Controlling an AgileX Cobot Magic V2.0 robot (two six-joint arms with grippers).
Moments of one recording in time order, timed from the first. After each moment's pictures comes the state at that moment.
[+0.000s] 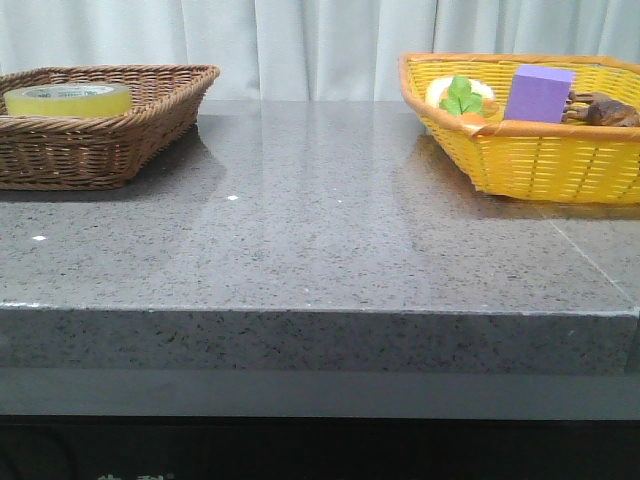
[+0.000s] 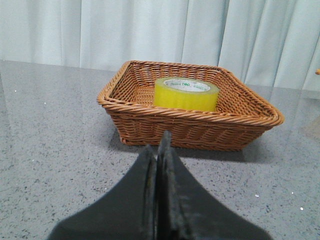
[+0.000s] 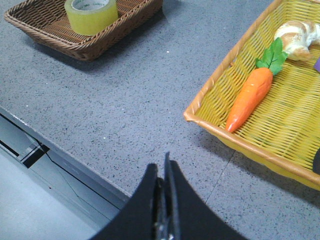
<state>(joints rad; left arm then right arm) -0.04 0.00 0.00 -0.02 0.04 -0.03 0.44 0.59 -0.81 0.16 0.72 -0.09</state>
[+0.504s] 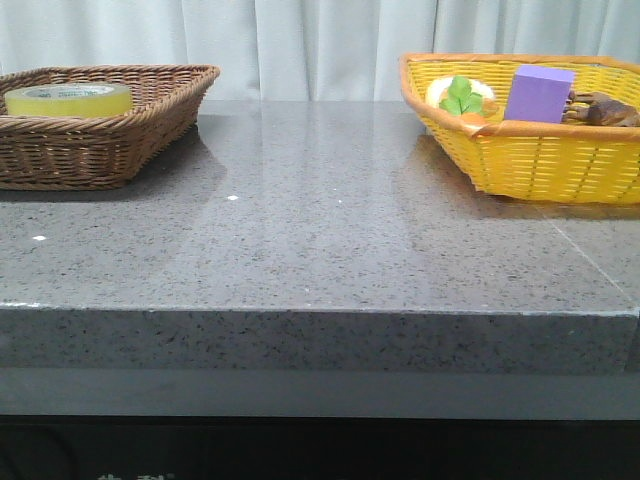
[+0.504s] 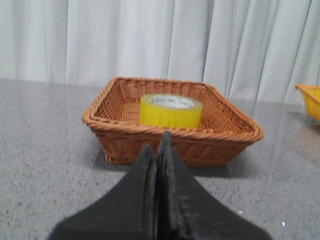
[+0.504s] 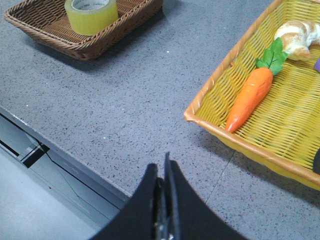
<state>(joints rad) -0.09 0.00 0.00 -0.02 -0.02 -0.03 0.44 0.59 -0.81 0.16 0.72 -0.09</state>
